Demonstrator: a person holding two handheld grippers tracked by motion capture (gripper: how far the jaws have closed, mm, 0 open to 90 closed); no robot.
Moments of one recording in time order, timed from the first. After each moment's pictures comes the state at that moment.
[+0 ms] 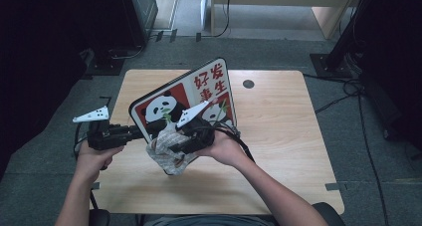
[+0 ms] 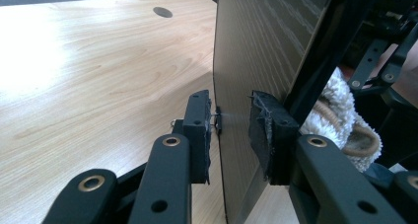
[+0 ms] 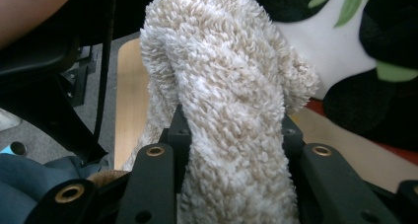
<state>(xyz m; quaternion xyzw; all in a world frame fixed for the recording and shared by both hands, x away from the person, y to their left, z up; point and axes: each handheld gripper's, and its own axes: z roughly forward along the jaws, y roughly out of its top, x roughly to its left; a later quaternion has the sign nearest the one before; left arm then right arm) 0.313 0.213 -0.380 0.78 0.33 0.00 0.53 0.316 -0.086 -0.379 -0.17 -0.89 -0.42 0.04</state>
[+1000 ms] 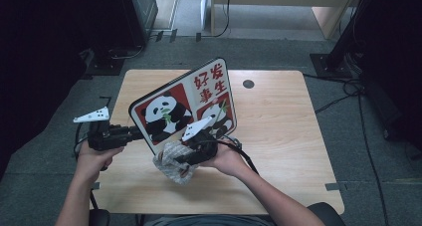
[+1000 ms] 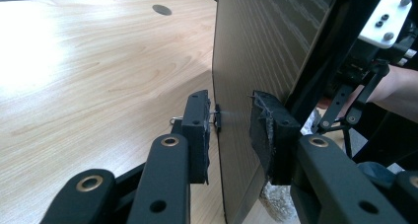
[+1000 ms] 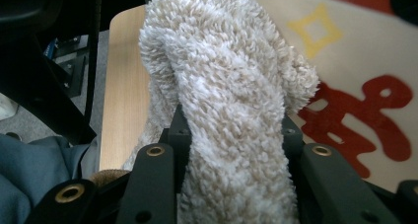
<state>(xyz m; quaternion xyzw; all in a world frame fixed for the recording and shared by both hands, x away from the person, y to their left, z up) 0.313 0.214 -0.383 0.78 0.33 -0.01 0.53 0.305 -0.093 -0.426 -0.17 -0.89 -0.42 0.04</state>
